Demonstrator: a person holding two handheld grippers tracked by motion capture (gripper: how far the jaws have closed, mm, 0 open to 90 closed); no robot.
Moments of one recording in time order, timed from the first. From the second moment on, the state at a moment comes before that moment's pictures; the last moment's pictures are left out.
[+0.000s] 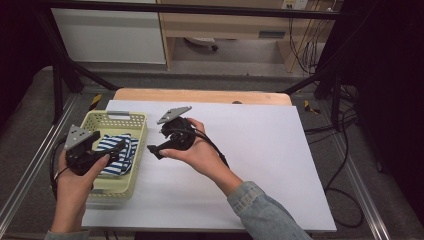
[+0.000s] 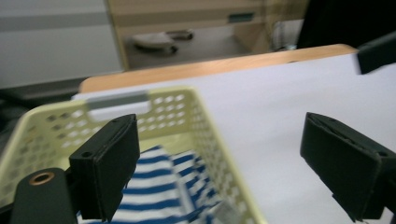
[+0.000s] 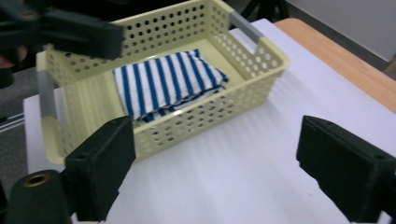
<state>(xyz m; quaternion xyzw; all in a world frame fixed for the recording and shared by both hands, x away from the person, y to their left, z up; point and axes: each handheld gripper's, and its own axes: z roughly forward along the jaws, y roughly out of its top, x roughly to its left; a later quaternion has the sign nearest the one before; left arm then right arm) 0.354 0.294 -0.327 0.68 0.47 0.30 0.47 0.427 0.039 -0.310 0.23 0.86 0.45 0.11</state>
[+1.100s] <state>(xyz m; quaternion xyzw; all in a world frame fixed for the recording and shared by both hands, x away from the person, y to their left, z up) 0.329 0.261 -0.373 0.68 0.47 0.27 0.49 0.440 -0.056 -0.286 0.28 0.79 0.50 0.22</state>
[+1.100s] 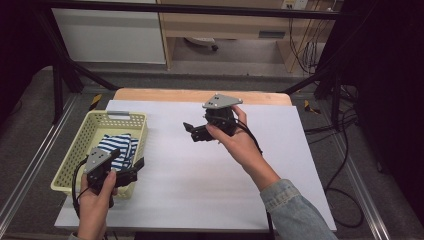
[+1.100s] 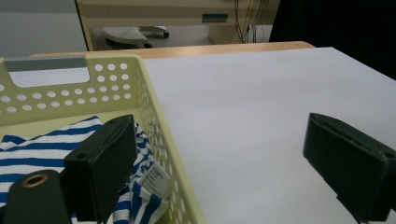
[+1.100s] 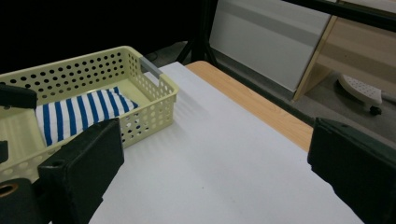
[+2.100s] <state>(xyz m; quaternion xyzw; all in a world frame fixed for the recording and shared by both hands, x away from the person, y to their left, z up) 0.329 0.260 -0.386 0.68 0.49 0.25 0.49 0.438 -0.116 -0.264 0.31 0.74 0.53 0.26</state>
